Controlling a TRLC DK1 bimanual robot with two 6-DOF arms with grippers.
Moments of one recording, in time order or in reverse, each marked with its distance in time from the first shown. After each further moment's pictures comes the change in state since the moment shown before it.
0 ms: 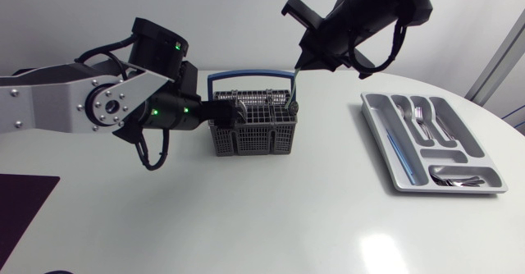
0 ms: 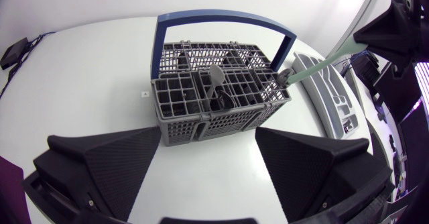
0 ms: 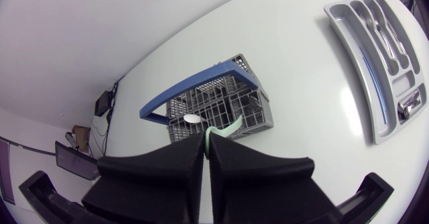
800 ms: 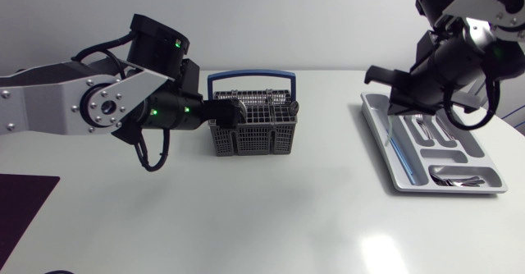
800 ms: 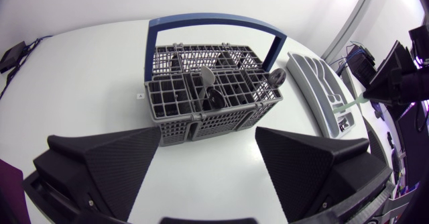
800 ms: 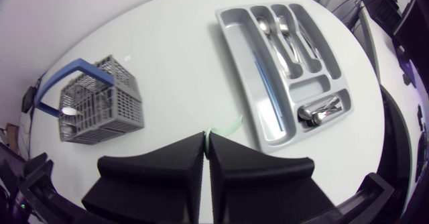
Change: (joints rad) left arm -0.021 -0.019 0.000 -0.005 0.000 0.000; right arm -0.254 -0.262 -0.389 -0.111 0.251 -0.350
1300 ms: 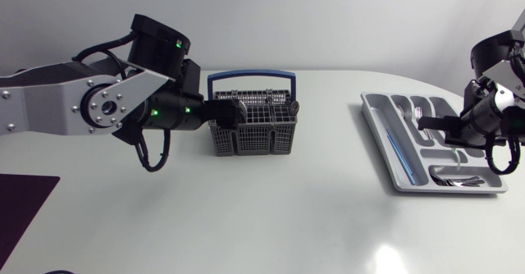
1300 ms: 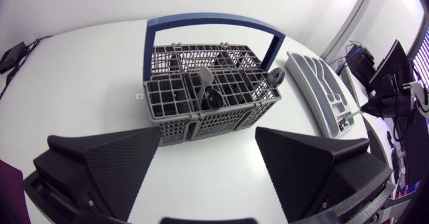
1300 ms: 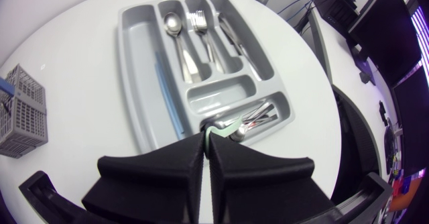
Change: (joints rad) left arm -0.005 0.000 0.000 0.000 0.000 0.000; right arm -0.354 -0.034 -0.312 0.309 0.172 -0.339
